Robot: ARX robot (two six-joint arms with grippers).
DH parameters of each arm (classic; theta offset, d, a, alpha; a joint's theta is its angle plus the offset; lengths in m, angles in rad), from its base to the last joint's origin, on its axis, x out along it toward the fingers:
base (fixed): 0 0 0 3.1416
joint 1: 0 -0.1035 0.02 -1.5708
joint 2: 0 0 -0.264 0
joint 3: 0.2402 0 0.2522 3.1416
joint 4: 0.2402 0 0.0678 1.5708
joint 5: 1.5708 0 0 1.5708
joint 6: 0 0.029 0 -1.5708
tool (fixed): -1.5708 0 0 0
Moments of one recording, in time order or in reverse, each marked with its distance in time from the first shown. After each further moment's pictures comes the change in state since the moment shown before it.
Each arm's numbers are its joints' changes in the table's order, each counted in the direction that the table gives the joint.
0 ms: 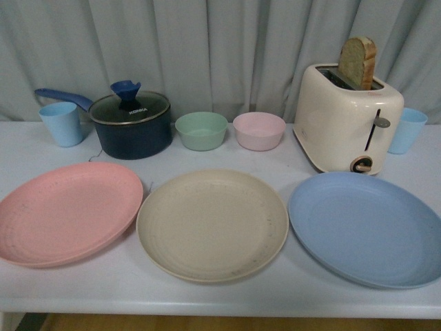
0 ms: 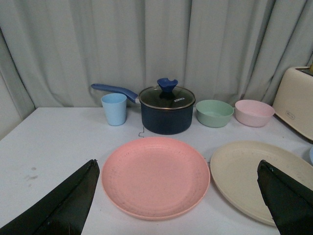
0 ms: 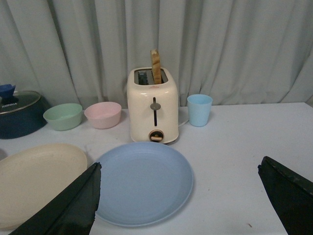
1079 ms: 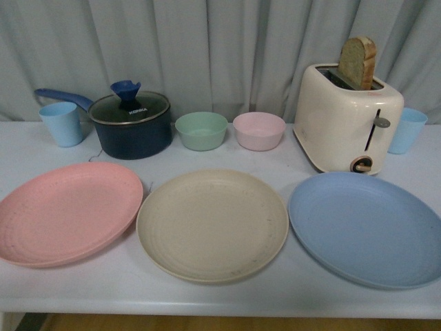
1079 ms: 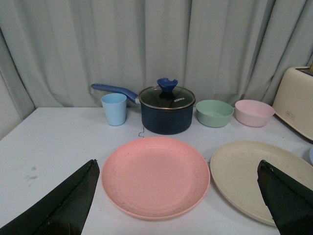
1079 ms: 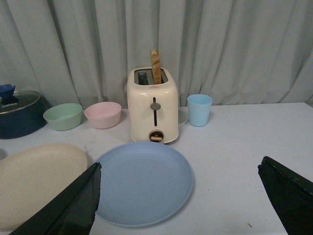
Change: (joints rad) left arm 0.000 0.000 0.000 0.000 0.000 0.000; right arm 0.000 0.000 0.000 0.000 0.000 0.000
